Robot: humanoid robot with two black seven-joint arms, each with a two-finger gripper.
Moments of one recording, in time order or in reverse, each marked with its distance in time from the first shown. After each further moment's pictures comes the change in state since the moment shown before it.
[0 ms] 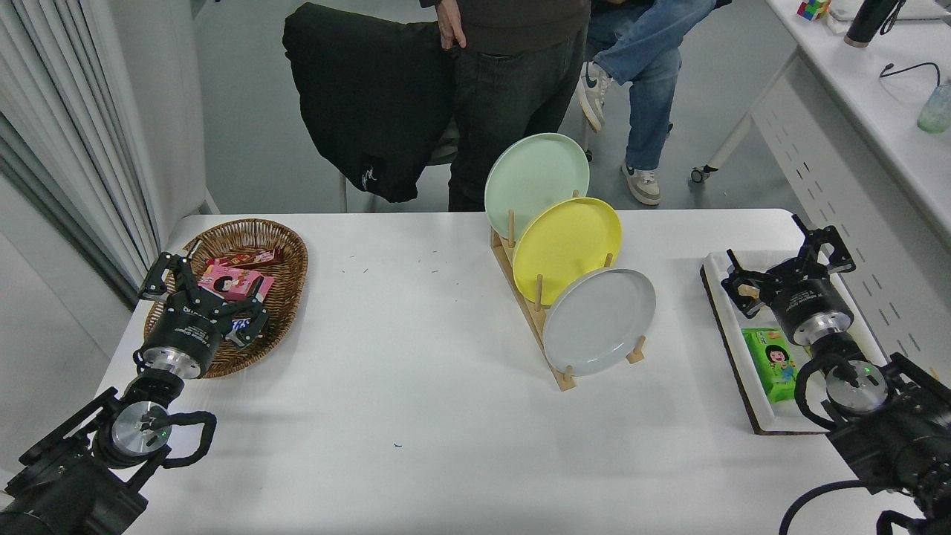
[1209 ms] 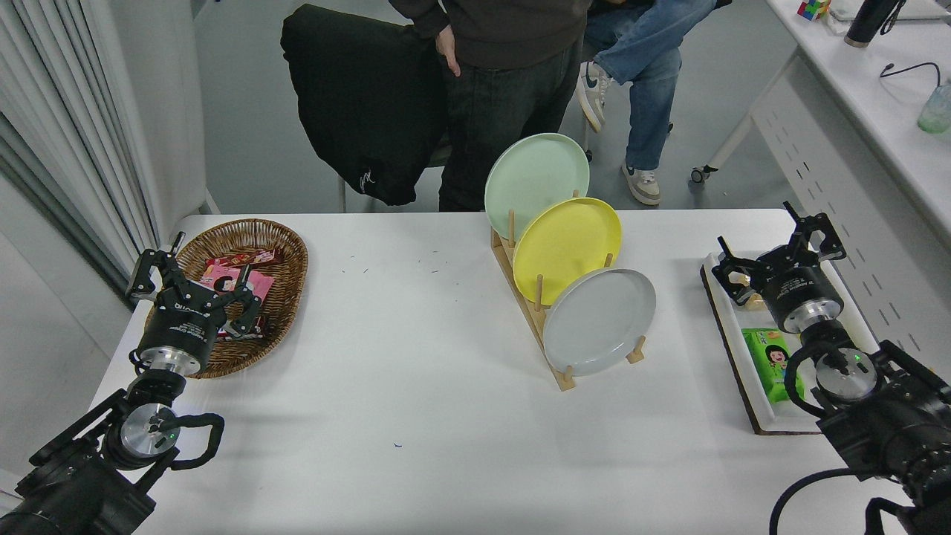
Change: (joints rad) left arm 0.000 -0.017 0.008 0.000 0.001 0.000 -0.137; right arm 0.044 0.006 0.002 -0.002 0.000 0.000 0.001
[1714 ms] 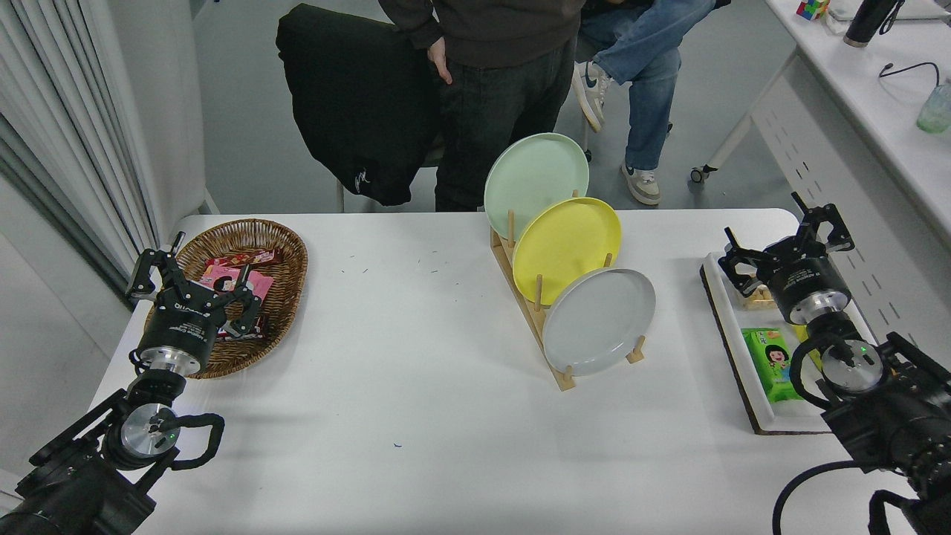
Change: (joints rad) left arm 0.000 0.000 0.000 0.000 0.000 0.000 -0.001; right arm 0.009 -0.001 0.002 0.000 0.001 -0.002 0.001
